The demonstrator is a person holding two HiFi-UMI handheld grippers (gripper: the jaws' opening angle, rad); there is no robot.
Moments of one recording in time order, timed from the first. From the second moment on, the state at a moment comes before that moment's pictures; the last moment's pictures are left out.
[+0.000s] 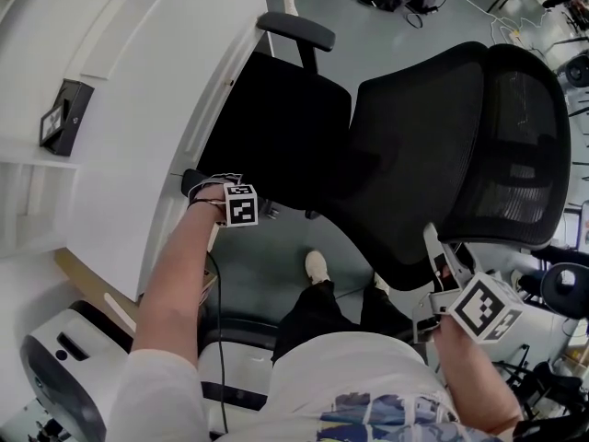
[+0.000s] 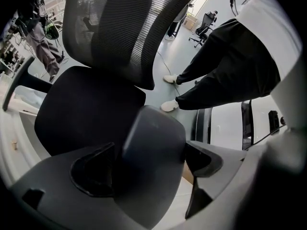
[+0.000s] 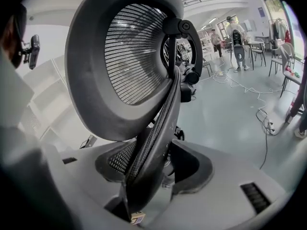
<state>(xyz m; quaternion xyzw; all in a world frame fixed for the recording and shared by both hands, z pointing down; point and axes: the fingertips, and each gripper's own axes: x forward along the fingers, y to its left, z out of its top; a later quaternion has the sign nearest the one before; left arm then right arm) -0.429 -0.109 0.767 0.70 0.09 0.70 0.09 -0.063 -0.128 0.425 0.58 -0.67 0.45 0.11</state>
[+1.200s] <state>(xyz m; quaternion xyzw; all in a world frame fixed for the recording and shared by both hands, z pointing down) -0.368 -0.136 0.652 0.80 -0.14 0.57 0.11 -0.058 -0.097 0.401 0.48 -0.75 0.44 0.11</state>
